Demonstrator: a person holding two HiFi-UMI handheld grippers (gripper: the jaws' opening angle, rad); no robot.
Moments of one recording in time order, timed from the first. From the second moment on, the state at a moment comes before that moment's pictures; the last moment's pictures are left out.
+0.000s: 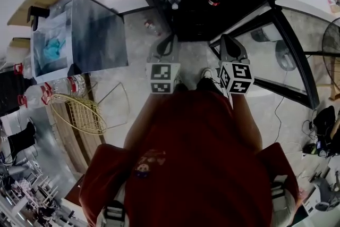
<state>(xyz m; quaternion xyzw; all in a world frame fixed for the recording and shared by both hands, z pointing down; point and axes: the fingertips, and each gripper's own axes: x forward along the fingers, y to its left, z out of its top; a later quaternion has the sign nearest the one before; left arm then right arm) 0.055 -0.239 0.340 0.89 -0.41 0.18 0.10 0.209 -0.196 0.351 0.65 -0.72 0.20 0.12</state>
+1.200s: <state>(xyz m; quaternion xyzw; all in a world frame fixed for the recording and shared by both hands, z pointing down) 0.080 -0.251 0.344 0.88 -0.44 0.17 0.10 0.238 -0.261 0.378 0.64 -0.73 0.19 0.12</state>
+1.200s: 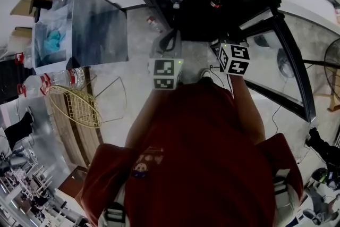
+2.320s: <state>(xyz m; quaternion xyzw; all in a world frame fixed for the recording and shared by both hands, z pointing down) 0.079 -0.247 0.351 0.86 -0.47 0.18 0.11 0.262 -0.348 0.419 0.64 -0.74 0.16 0.13</state>
